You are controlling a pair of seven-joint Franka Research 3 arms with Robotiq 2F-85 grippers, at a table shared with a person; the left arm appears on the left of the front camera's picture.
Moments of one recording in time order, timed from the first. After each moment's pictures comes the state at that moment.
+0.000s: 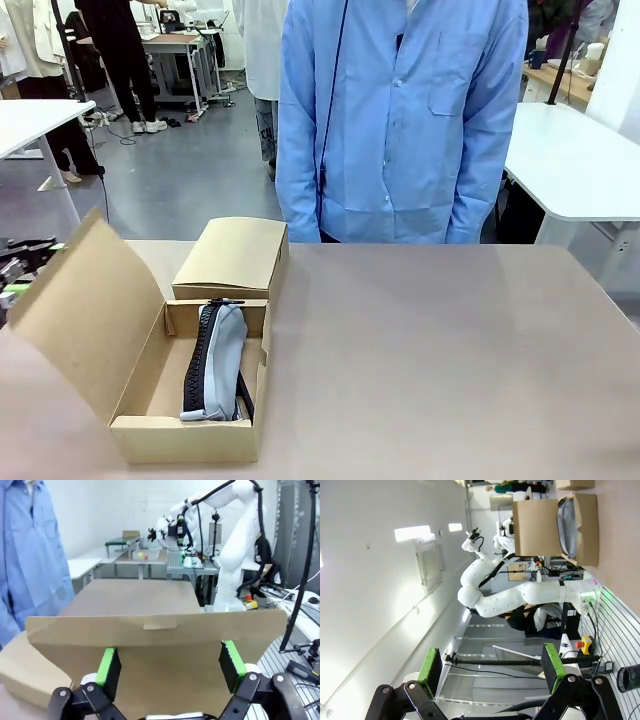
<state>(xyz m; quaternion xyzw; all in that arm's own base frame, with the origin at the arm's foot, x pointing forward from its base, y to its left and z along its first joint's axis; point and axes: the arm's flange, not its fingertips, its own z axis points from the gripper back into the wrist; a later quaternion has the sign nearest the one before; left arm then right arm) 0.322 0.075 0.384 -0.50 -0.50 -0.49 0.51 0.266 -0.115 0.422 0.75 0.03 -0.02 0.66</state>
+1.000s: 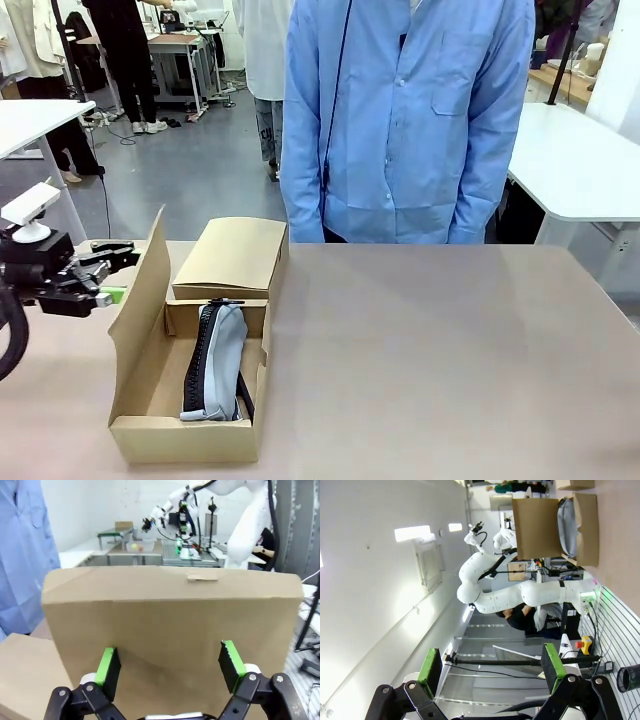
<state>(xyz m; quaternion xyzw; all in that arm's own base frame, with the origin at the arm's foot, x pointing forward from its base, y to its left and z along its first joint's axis) 0.365 0.002 0.352 -0.49 -0.49 -0.51 0.51 0.266 -0.115 0.422 0.75 0.03 -0.02 0.66</state>
